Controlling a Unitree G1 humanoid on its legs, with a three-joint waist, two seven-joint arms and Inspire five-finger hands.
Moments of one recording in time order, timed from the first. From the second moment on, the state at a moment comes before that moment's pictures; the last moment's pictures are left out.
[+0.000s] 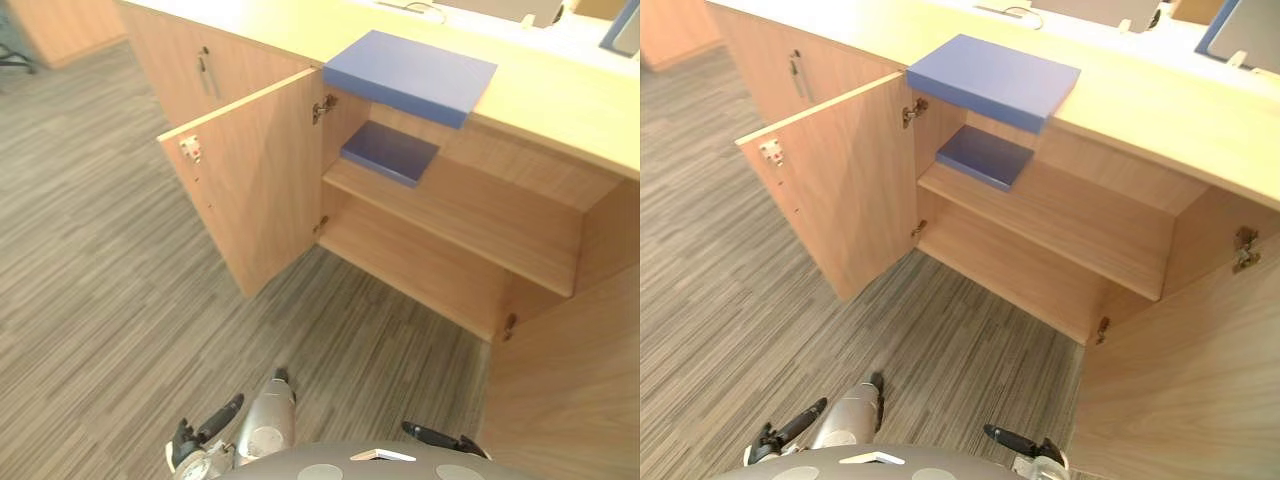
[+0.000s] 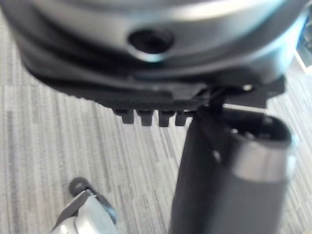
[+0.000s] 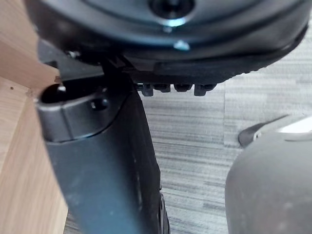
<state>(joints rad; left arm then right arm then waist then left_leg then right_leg) 0.18 0.00 0.40 0.98 -0.27 -0.15 0.24 0.07 -0.02 -0.42 1.17 0.03 0.00 -0.12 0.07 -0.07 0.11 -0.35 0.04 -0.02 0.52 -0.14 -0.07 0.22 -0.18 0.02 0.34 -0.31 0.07</state>
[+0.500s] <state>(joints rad) 0.12 0.04 0.14 0.96 -0.21 -0.15 0.18 0.08 -0.03 -0.41 1.12 0.03 -0.01 -0.09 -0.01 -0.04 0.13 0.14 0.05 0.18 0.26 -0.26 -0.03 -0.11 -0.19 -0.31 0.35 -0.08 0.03</state>
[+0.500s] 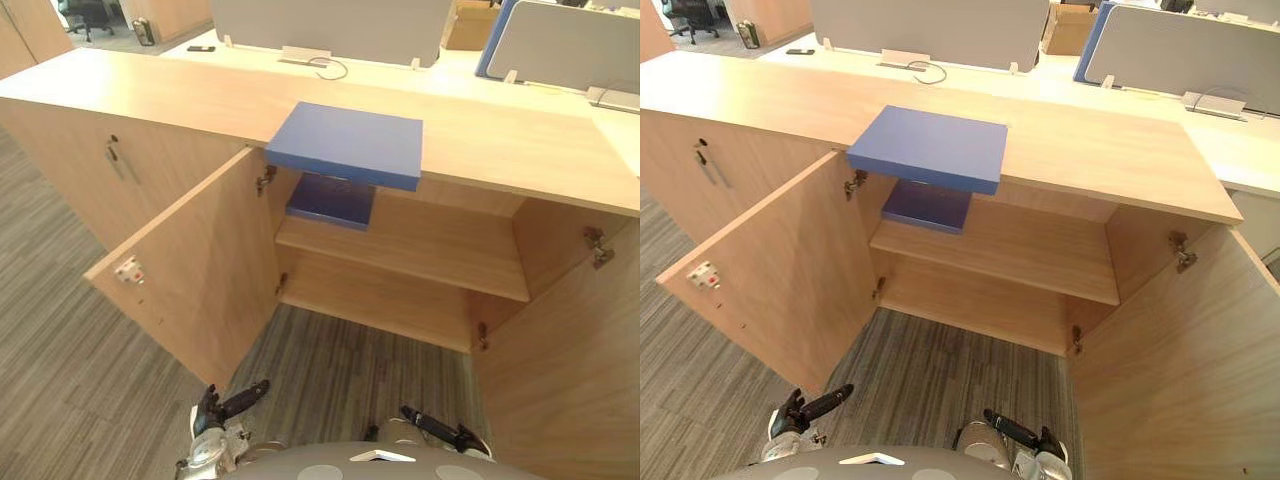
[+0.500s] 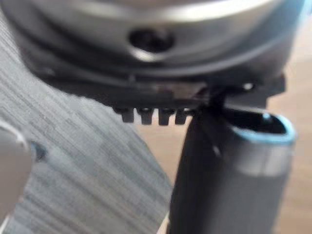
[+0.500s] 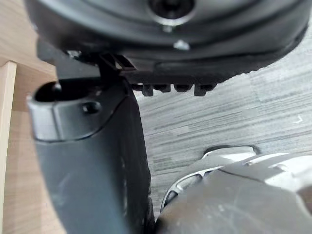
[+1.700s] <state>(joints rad) 0.43 -0.01 -0.25 -0.18 -0.06 -0.13 0.17 0.18 -0.06 -0.16 1.08 -0.07 0.01 -0.13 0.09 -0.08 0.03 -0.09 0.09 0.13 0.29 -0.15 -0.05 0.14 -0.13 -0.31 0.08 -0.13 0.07</state>
